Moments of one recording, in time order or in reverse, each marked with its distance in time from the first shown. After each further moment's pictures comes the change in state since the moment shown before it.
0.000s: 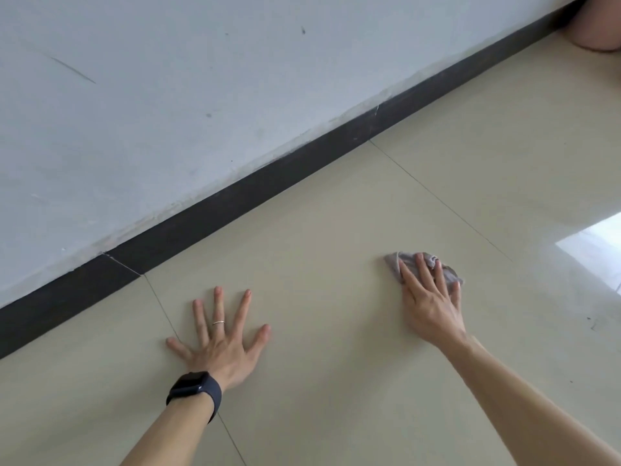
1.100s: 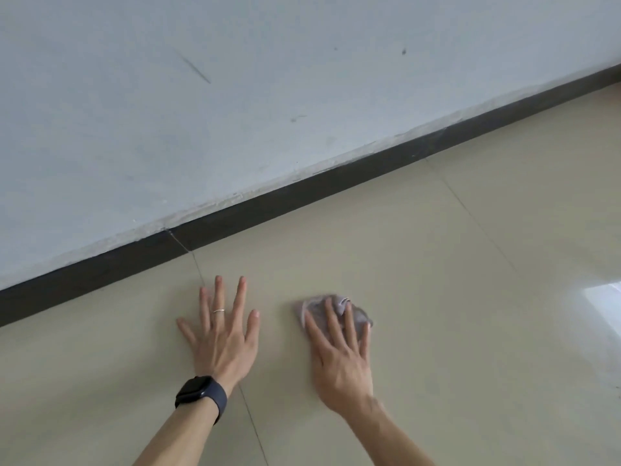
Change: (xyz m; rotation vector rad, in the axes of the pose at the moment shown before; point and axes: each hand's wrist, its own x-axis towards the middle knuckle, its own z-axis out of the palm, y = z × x) left_hand -0.011 -0.036 -0.010 -0.209 0.238 -0.080; right_hand -0.096 -0.162 0.053 0.014 -0.100 -0.474
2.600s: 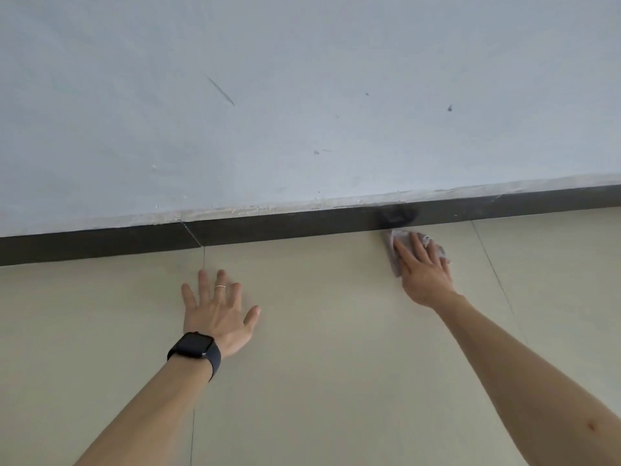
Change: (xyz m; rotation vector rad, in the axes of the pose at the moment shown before) left_hand 0.033 0.058 -0.039 0.315 -0.189 -0.261; right_hand 0.248 0.165 -0.138 -0.273 -0.160 -0.097
